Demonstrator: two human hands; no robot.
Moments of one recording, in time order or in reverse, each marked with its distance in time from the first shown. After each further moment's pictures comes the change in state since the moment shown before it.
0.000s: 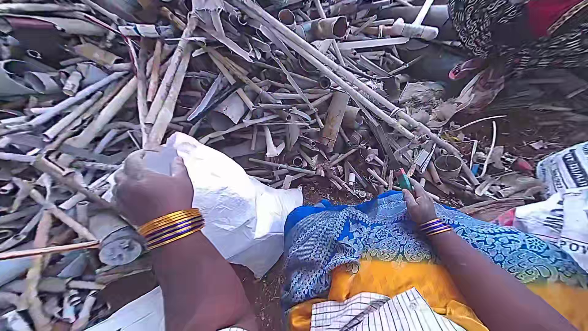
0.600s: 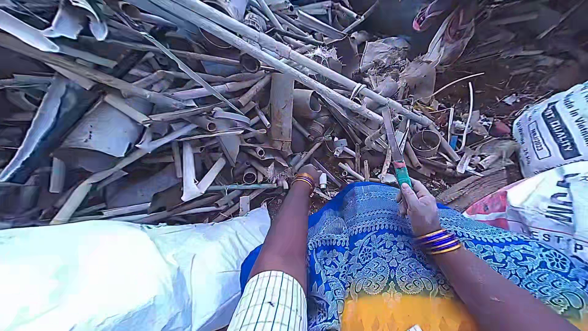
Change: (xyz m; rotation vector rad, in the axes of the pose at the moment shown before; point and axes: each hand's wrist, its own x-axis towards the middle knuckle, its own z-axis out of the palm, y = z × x) left_hand -0.112 0.237 0.409 0.195 -1.300 0.467; right_hand 0.052 0.014 -0.012 0.543 0.230 0.446
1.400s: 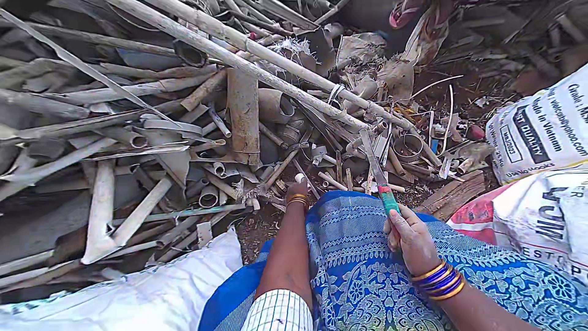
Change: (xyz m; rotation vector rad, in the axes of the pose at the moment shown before) left_hand 0.063 0.021 0.058 -0.377 0.061 -0.232; right_hand 0.007 0.006 0.006 0.117 -0.016 0.135
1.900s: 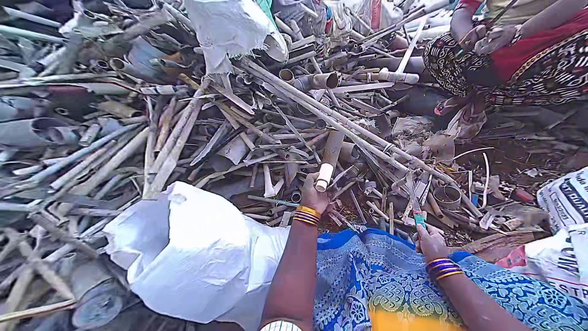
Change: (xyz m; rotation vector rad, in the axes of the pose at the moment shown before) left_hand -0.268 -0.055 -0.172 -1.584 -0.023 0.456; right_hand -0.033 0.014 -0.006 -0.267 0.066 -0.024
